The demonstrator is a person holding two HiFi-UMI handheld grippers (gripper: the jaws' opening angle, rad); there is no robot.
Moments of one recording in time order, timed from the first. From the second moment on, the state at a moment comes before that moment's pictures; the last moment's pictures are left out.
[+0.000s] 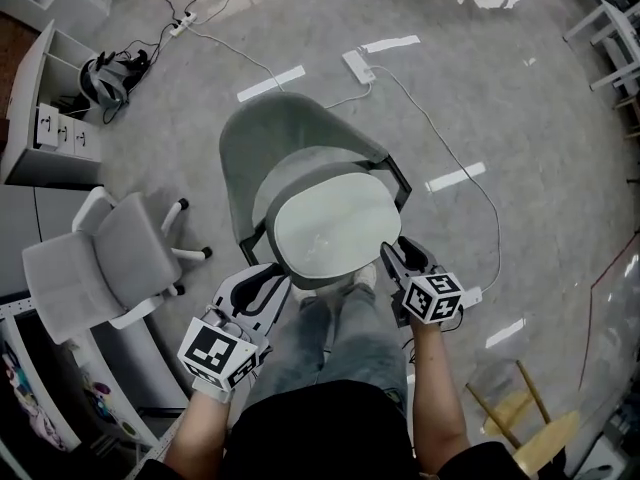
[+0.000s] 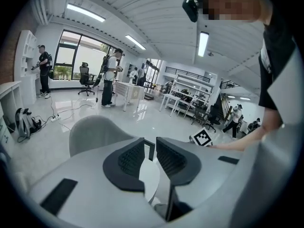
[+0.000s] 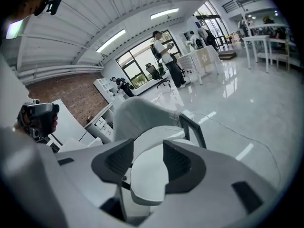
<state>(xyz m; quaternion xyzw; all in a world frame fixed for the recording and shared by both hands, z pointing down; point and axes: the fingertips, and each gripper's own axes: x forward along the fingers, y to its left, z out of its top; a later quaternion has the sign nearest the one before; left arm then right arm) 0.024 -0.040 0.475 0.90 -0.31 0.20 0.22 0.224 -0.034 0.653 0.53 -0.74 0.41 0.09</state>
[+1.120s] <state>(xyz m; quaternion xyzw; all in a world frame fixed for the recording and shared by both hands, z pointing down) -0.031 0.007 0.532 0.86 -0.38 0.22 0.26 0.209 0.037 0.913 0.54 -0.52 0.65 0.14</state>
